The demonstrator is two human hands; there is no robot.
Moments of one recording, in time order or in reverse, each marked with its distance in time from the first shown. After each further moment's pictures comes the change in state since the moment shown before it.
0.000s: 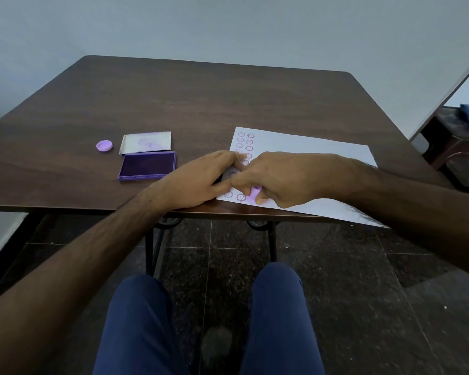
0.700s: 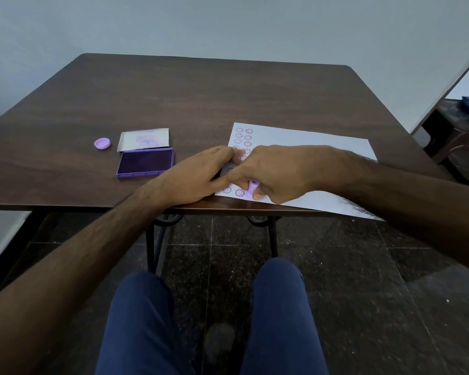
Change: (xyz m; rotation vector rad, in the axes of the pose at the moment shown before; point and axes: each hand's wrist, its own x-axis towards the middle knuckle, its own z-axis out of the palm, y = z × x) left_hand 0.003 -0.005 0.001 0.009 0.013 0.013; right_hand 0.007 0.003 0.001 -0.079 -0.059 0.053
